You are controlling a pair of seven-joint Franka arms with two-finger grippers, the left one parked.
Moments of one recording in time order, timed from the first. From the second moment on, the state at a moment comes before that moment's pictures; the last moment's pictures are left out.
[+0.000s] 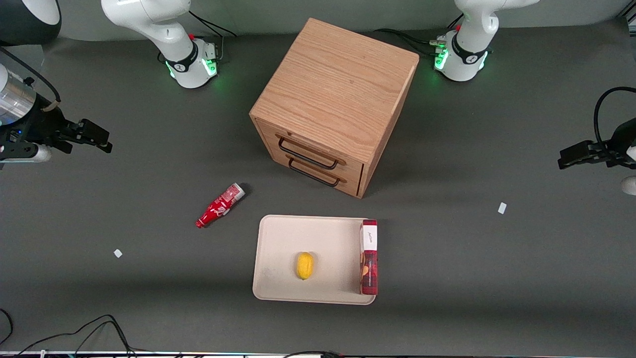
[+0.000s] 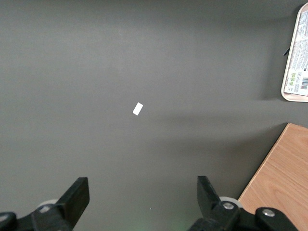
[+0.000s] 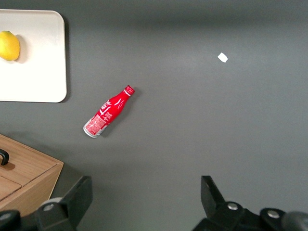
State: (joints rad) arm 0.21 -0.06 -0.16 -1.72 0.00 1.66 0.08
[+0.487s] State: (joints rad) arm 0.21 -0.06 -0.16 -1.72 0.00 1.64 0.08
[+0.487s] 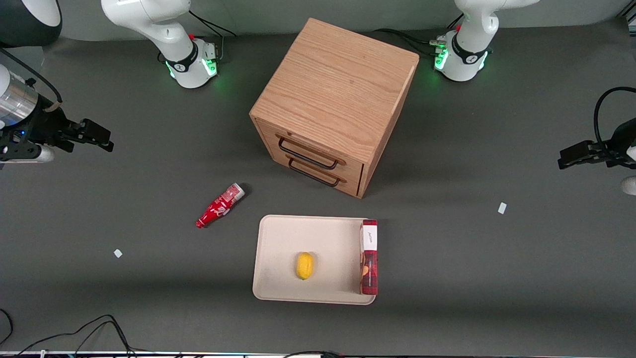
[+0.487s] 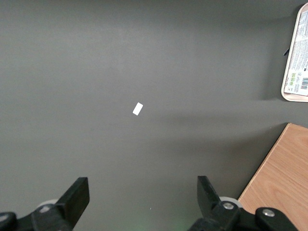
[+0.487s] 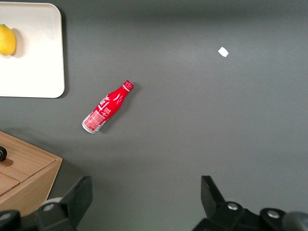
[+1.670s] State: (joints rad) arm 0.26 0.32 -0.02 -1.81 0.03 2.06 0.87
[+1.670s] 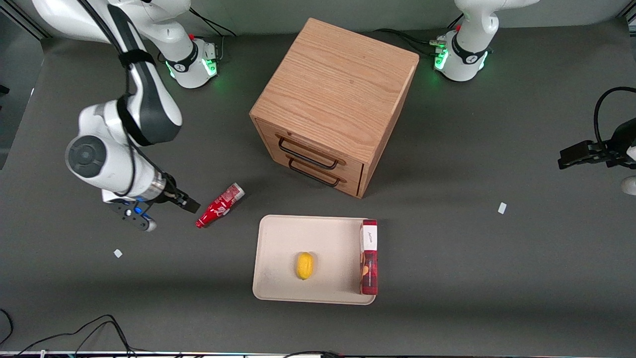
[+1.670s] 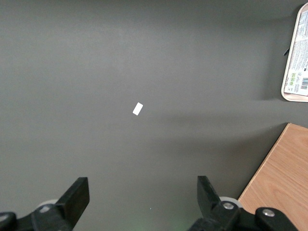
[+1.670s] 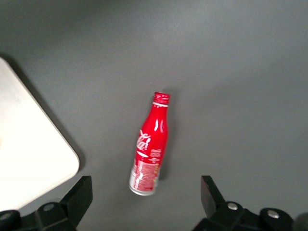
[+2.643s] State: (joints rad) arm 0.28 0.50 0.00 -2.02 0.03 2.51 1.03
